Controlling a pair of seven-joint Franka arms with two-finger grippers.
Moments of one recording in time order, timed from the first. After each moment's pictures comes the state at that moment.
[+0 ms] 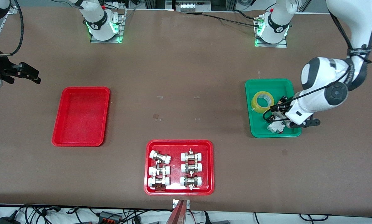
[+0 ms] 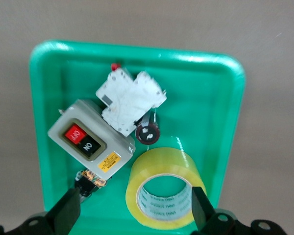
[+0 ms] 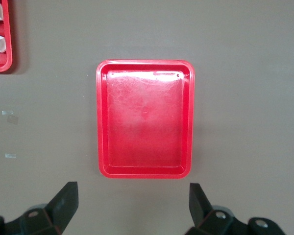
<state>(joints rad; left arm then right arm) 0.01 0.30 -0.12 -2.01 -0.01 2.11 -0.25 -0.04 -0.02 0.00 -1.72 -0.01 1.71 -0.05</state>
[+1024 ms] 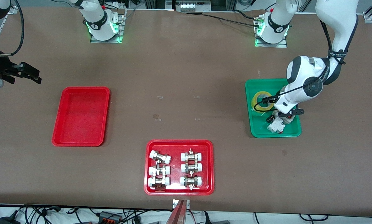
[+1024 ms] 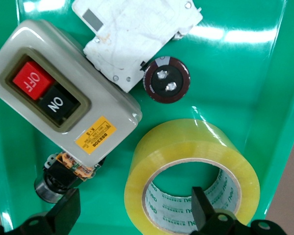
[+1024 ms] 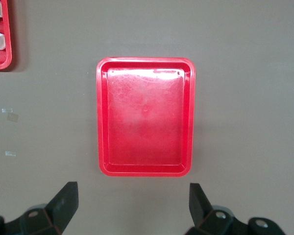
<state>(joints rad) 0.00 0.30 -0.12 -2.26 -0.01 2.33 -0.27 -0.04 -0.02 0.00 -1.72 -0.01 1.70 -0.05</state>
